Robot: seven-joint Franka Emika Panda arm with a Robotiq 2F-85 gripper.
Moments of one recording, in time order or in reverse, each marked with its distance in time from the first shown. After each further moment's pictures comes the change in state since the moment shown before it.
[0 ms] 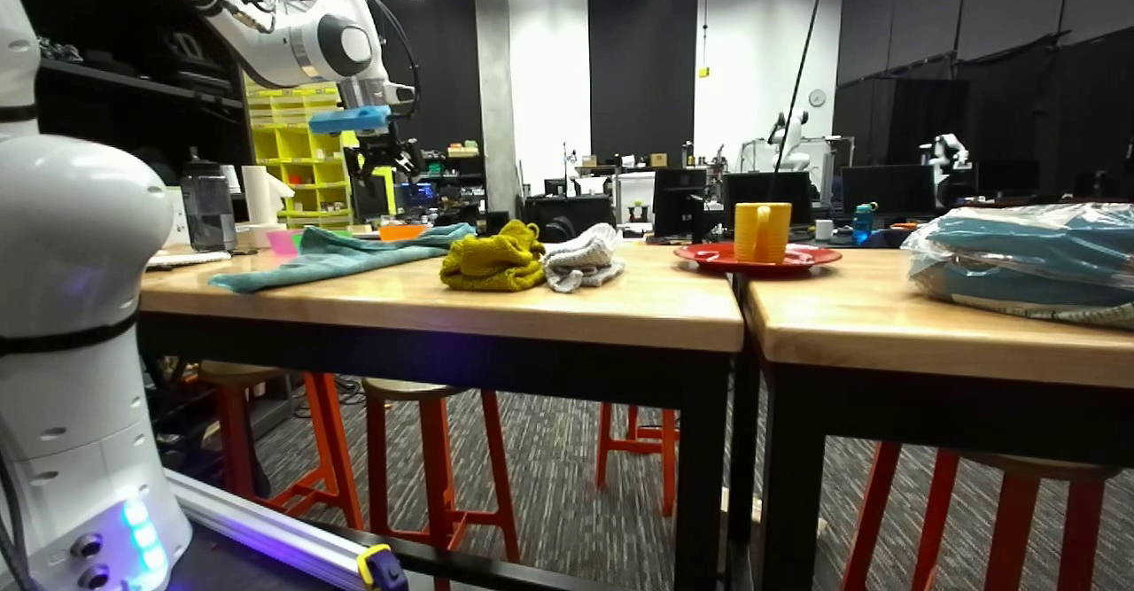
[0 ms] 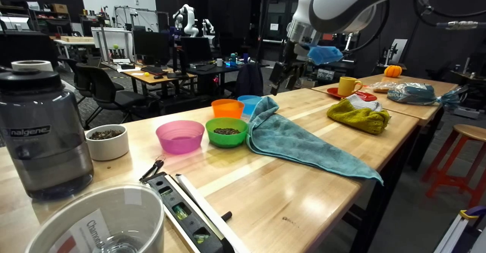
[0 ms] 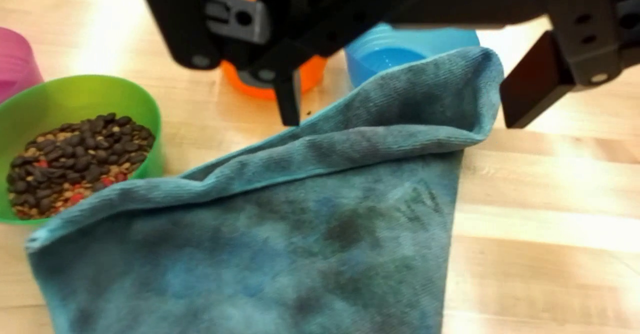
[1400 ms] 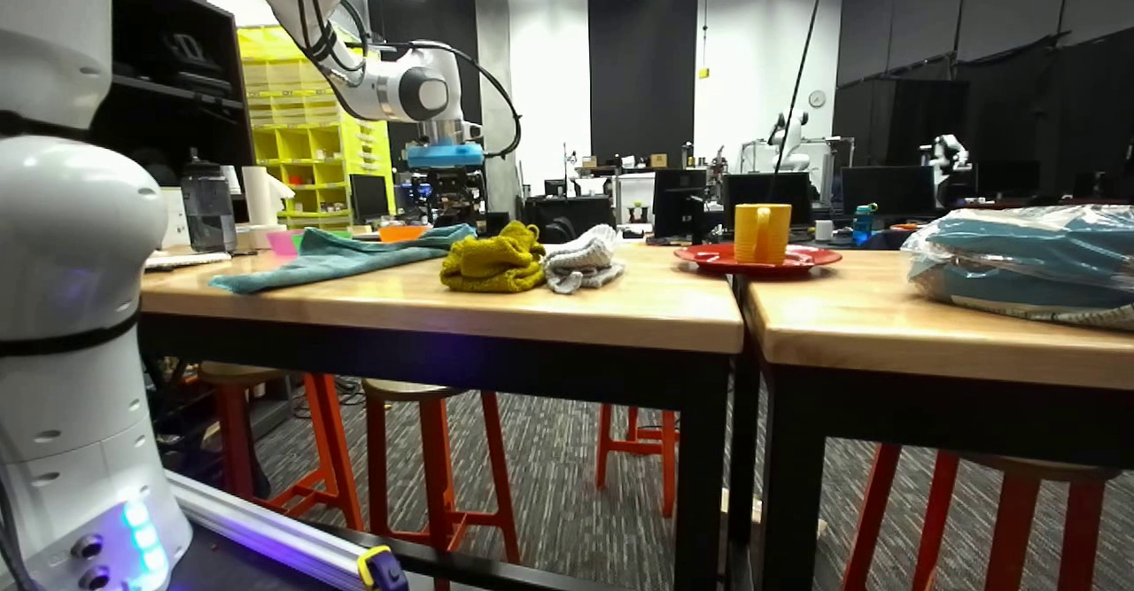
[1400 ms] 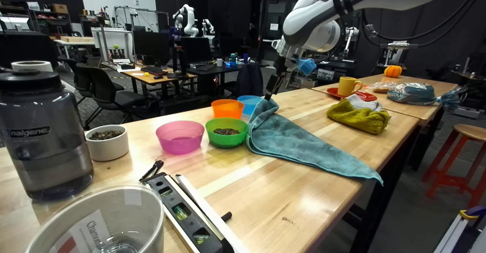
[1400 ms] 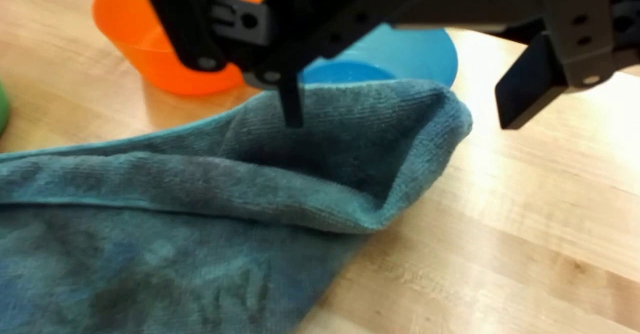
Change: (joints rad) arm -0.070 0.351 -0.078 0.291 0.171 0.040 -0.577
